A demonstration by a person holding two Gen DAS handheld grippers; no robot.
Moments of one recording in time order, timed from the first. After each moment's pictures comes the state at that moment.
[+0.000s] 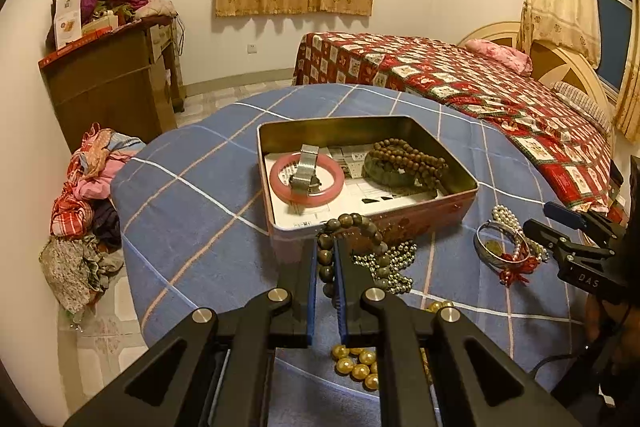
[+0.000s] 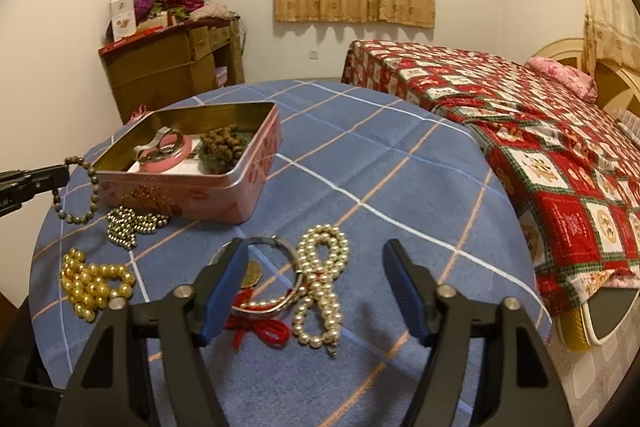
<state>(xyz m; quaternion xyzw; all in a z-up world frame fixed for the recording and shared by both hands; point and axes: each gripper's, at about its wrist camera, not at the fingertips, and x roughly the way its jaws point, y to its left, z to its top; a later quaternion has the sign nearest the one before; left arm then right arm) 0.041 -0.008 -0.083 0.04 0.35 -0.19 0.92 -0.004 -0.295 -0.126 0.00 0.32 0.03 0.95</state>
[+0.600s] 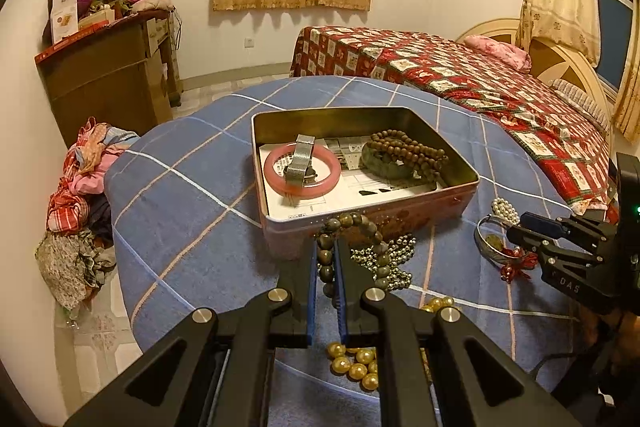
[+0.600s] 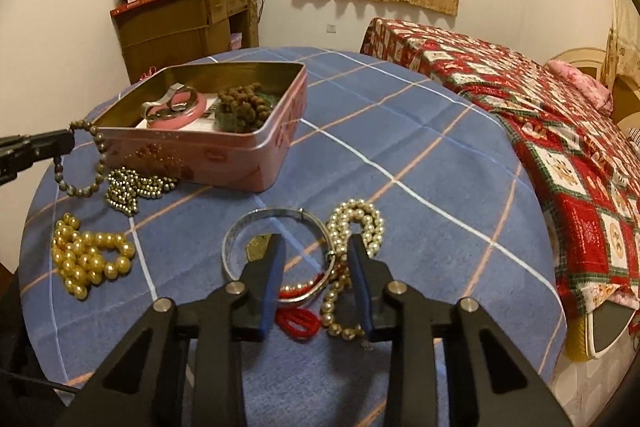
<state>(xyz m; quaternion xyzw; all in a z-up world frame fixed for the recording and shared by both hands) 0.044 -0.011 -0.092 0.03 0.36 -0.19 0.91 0.007 -0.278 -0.141 -0.03 0.37 0.05 0.93</state>
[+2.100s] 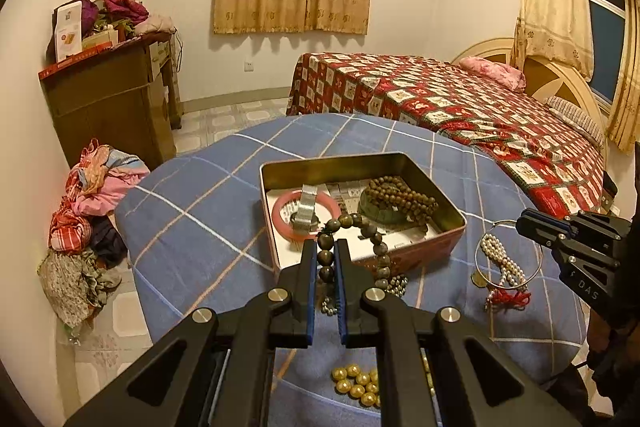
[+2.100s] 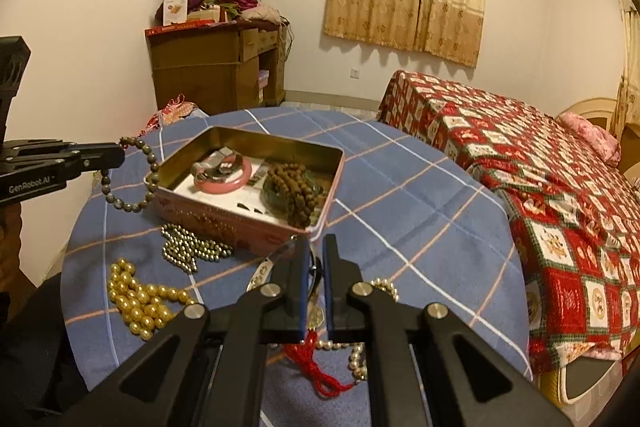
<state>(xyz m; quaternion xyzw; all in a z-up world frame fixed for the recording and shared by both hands) 0.045 -0.003 -0.050 0.03 0.32 -0.20 0.93 0.000 -0.247 -0.082 -0.07 0.29 0.08 0.95</state>
